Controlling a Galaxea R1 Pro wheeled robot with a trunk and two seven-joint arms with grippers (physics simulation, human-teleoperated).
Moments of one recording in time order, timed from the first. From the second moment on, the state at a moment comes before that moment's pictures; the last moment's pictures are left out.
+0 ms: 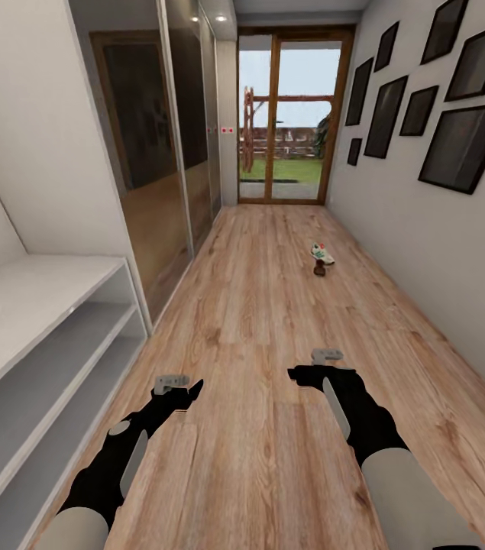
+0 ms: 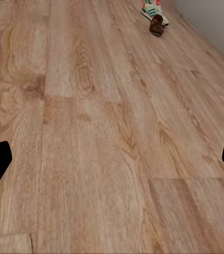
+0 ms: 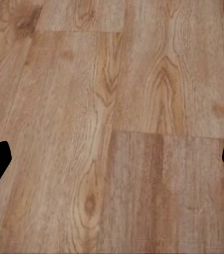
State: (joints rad) left arm -0.52 -0.08 0.14 -0.85 0.02 0.05 -0.39; right arm -0.71 0.07 0.00 -0.90 -0.02 0.63 0.02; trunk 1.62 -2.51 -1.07
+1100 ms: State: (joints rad) left arm -0.52 -0.08 0.14 -0.85 0.02 0.05 -0.39; right arm -0.71 0.07 0.00 -0.90 -0.02 0.63 0.02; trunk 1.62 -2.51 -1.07
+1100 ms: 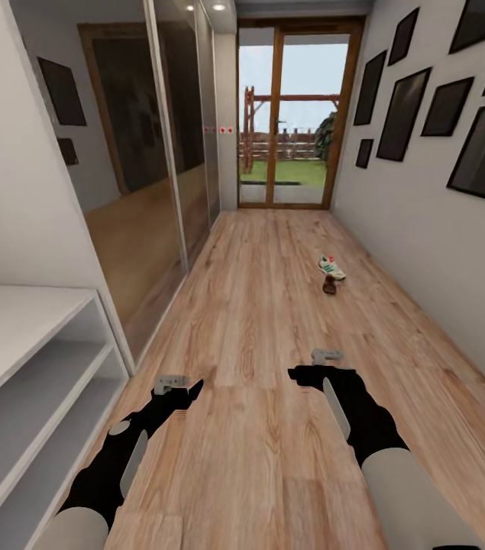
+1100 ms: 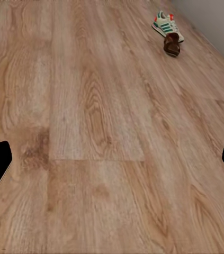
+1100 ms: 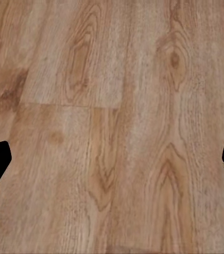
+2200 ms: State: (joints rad) left arm -0.52 -0.08 0.14 -0.85 0.02 0.05 -0.39; right arm -0.71 0.07 0.00 -0.90 -0.02 0.63 0.02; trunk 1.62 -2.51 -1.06
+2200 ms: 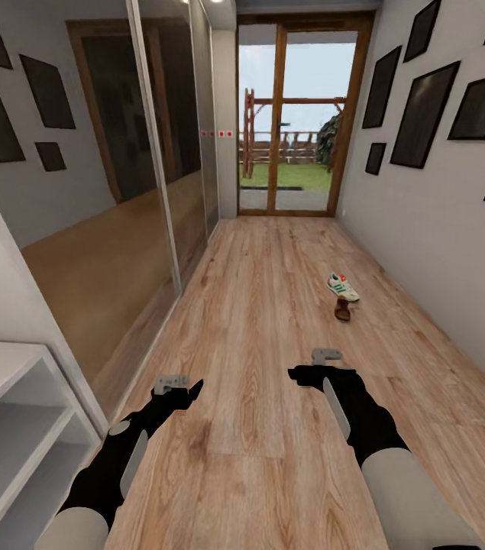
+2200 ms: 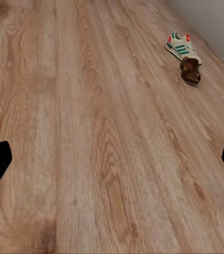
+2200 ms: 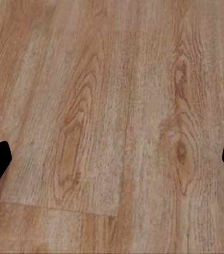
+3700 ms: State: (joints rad) left arm -0.52 -0.08 0.14 -0.82 0.02 0.05 -0.39; right arm -0.71 0.07 0.00 -0.90 -0.01 0.63 0.02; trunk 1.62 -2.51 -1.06
